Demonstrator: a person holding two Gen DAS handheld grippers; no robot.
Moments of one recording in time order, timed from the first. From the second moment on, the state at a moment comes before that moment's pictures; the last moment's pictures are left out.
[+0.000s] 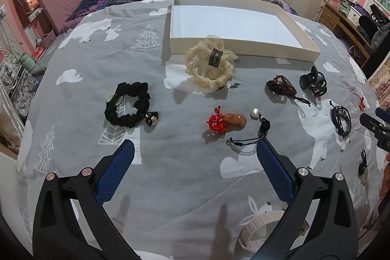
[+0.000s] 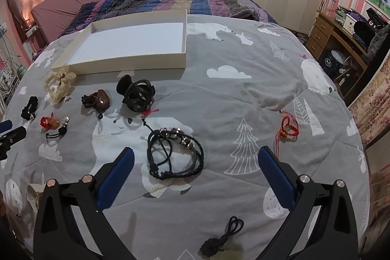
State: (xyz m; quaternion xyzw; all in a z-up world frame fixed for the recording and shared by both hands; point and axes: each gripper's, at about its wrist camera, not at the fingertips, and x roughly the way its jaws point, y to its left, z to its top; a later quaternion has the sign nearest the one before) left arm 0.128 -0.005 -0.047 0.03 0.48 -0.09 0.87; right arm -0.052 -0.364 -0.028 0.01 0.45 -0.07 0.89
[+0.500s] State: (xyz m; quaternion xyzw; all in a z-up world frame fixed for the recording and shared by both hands) left arm 0.144 -0.022 -0.063 0.04 0.49 -0.11 0.86; right arm -0.034 -0.370 -0.048 0.02 0.48 -0.05 0.87
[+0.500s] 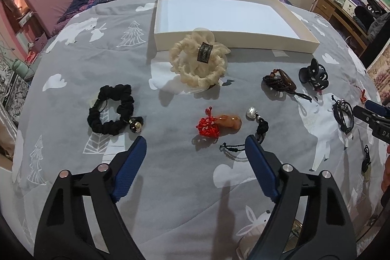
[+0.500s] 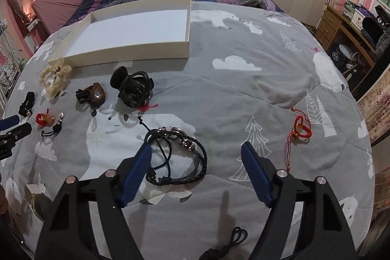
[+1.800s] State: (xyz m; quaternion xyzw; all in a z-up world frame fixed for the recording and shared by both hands) left arm 0.176 -0.032 -0.088 0.03 0.52 -0.13 0.85; right arm -0.016 -0.370 -0.078 0.03 0.51 -0.02 0.86
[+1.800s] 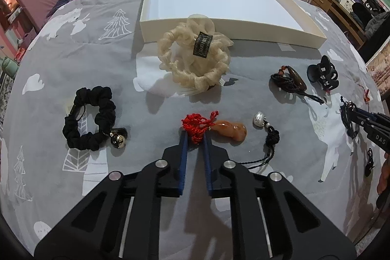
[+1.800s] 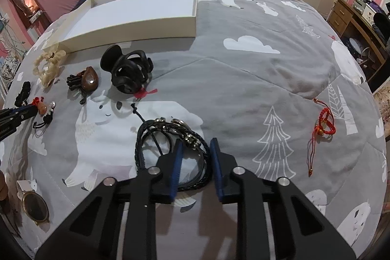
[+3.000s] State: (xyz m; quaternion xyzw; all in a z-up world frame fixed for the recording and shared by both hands) left arm 0.199 -0.007 -0.002 0.01 0.45 -0.16 0.88; right arm 0.010 -0.382 -0.010 0.05 0.45 -0.01 0.89
